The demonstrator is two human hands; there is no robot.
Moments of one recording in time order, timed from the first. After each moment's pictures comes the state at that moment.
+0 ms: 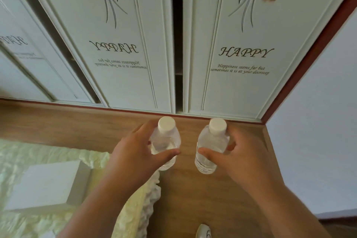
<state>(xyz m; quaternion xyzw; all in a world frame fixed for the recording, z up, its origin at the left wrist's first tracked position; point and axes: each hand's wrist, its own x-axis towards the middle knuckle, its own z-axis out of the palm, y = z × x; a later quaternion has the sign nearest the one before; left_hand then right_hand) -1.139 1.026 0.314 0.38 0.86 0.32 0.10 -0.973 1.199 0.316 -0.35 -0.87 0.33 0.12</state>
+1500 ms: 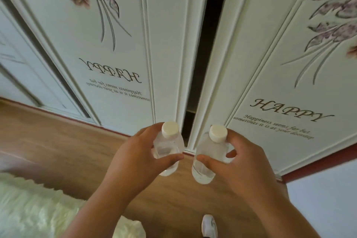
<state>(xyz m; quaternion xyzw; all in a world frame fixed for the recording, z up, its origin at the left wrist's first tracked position) -1.478 1.287 0.286 0.34 0.87 0.35 0.10 -1.331 1.472 0.303 -0.28 -0.90 0.30 0.11</state>
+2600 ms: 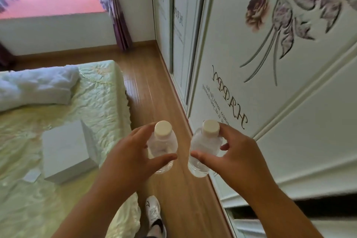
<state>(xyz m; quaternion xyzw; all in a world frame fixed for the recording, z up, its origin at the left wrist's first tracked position) -1.594 1.265 0.279 -0.12 0.93 0.35 -0.09 -1.685 1.490 0.296 0.23 -0.91 0.35 -0.05</state>
